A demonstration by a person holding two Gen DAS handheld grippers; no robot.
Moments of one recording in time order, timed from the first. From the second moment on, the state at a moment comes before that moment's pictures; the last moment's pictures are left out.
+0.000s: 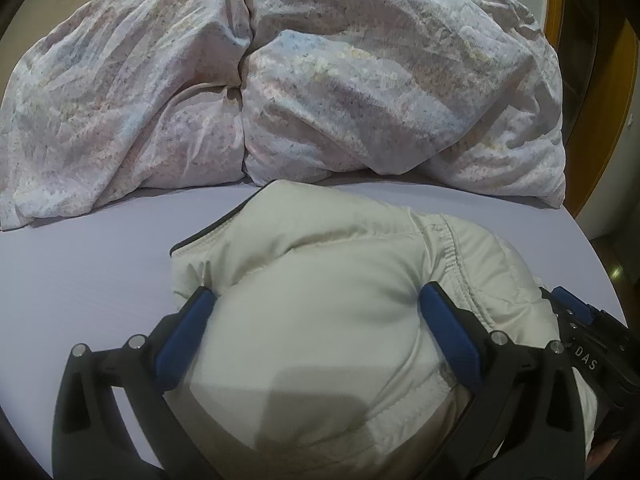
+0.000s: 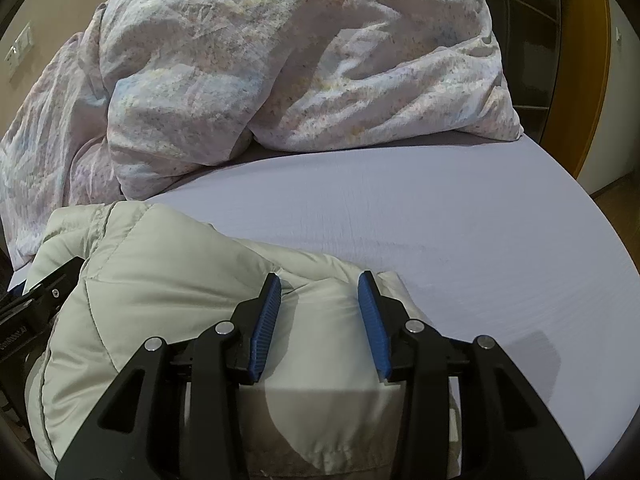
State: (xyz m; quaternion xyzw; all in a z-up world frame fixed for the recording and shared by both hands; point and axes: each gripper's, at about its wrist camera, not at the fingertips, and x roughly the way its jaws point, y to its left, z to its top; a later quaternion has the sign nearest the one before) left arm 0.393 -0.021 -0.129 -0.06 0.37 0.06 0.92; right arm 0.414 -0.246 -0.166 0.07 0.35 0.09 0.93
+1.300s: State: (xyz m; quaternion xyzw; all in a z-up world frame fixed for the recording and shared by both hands) left arm 0.354 0.008 -0.100 -0.13 0.41 0.00 0.90; right arm 0.407 -0.286 -0.118 0.09 0.41 0.15 0.90
